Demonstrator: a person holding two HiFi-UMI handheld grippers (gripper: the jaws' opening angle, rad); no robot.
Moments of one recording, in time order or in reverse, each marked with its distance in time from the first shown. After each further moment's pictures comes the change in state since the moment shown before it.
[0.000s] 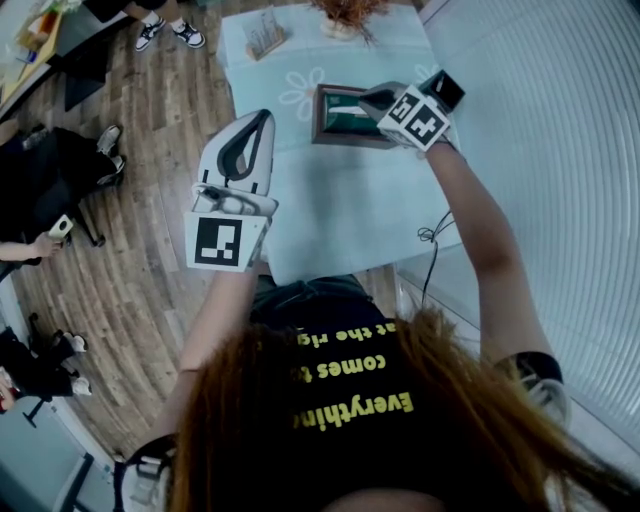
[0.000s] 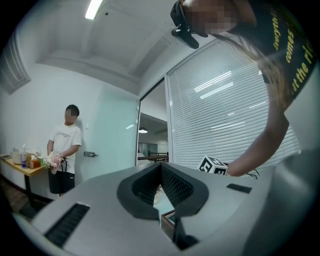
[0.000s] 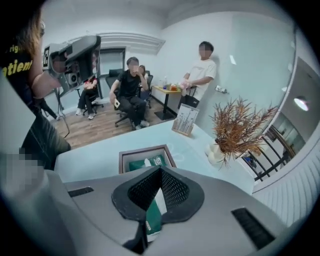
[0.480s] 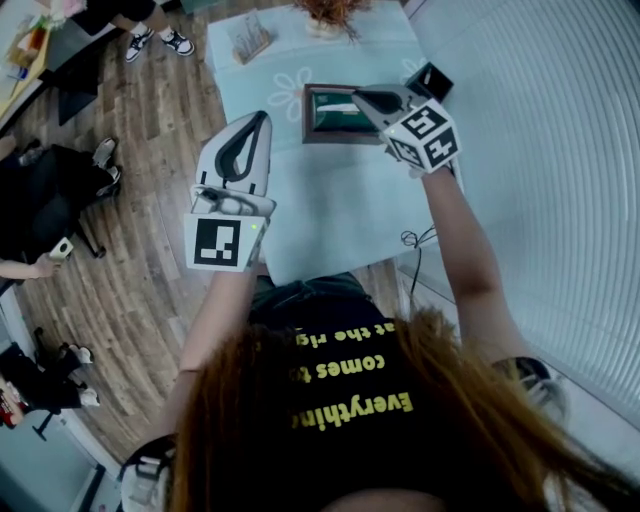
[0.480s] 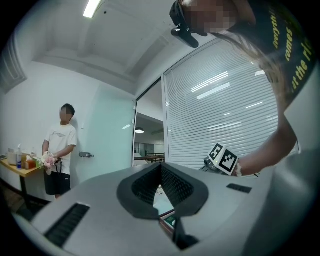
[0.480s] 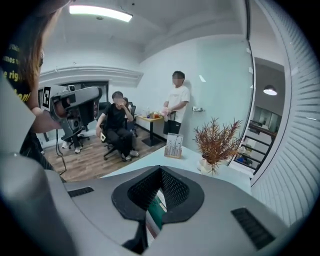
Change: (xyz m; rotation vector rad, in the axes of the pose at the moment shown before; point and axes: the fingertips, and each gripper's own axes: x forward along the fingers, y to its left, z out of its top) left arm 0.005 -0.012 0.000 0.011 -0.001 -0.038; right arm -0.067 0.012 0.046 0.227 -0.327 -0.127
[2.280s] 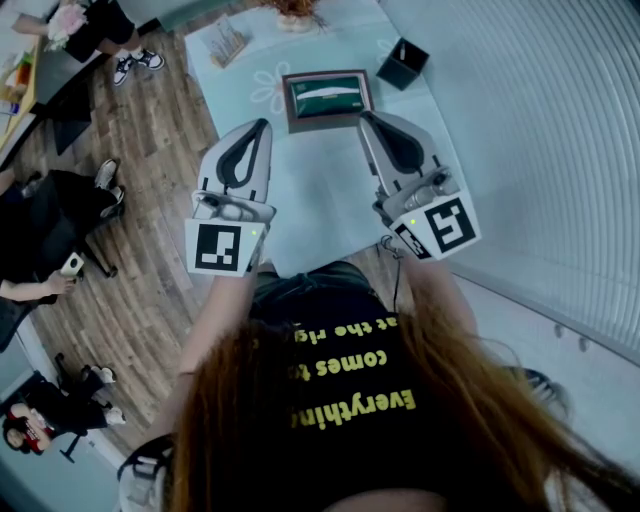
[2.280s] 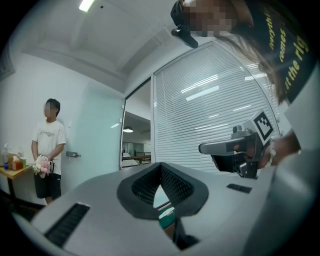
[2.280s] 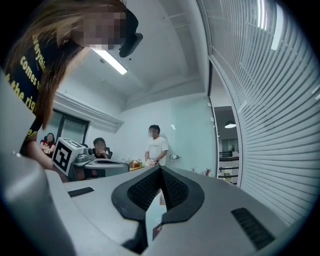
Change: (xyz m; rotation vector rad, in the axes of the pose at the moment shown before) left arm -0.016 -0.053 0.003 0.018 0.011 -0.134; right arm -0.162 0.097 0.084 0.123 -0.595 -0.319
